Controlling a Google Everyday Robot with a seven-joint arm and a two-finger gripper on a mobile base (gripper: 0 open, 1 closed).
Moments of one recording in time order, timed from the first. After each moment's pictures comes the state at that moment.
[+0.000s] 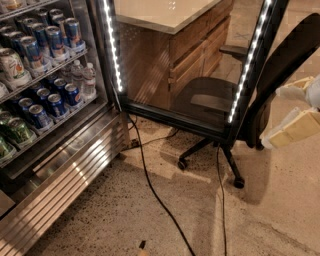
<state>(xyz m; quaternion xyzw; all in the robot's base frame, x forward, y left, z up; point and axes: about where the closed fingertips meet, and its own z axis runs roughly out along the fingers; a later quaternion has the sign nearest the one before) 0.469 -0.250 0.913 -0.50 0.80 0.12 0.31</state>
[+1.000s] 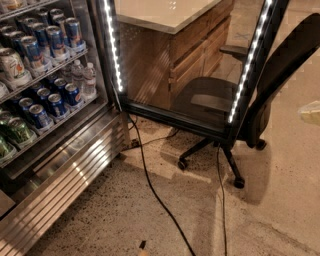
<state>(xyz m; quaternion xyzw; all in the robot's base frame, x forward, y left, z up) 0.510 -0.358 0.879 -0.37 0.85 0.09 0.38</state>
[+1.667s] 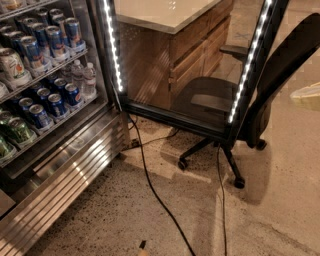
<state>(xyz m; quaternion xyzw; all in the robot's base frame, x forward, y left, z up) 0.583 -0.386 0.869 -0.36 0.82 0.09 0.44</state>
